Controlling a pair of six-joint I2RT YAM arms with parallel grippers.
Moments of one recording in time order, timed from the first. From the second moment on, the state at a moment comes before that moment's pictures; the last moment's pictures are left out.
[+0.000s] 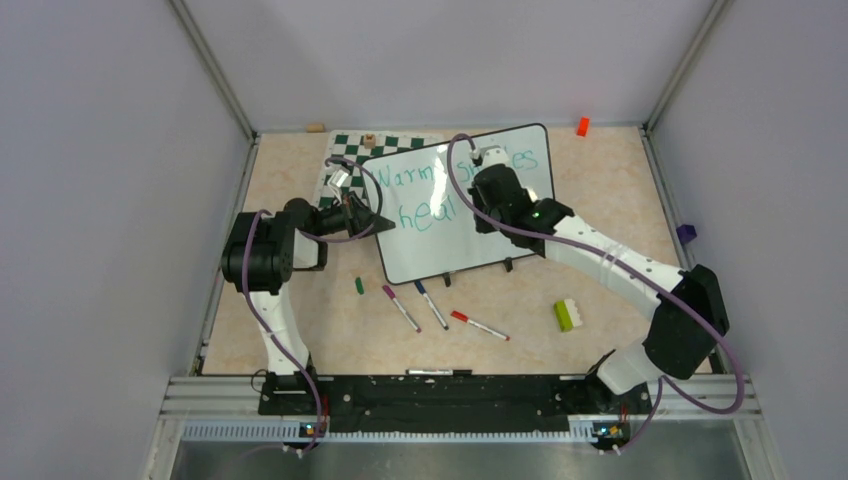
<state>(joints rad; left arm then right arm) 0.01 2.04 0.77 1.52 1.33 -0.97 0.73 1.48 1.23 -0.44 0.33 0.31</state>
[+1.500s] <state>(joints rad) 0.01 2.04 0.77 1.52 1.33 -0.97 0.73 1.44 1.15 -0.46 0.32 0.33</state>
